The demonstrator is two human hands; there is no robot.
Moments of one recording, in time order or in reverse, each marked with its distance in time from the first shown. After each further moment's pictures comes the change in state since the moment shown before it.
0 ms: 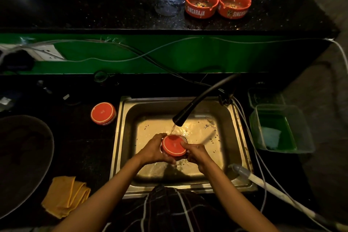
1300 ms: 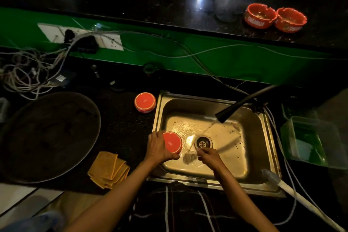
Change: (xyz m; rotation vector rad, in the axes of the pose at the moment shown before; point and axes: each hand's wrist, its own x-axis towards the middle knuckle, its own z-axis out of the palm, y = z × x) left_hand -0.099 -0.076 -0.041 0.220 0.431 -0.203; right_hand -0.057 0.021 0.092 -0.450 0.025 -0.225
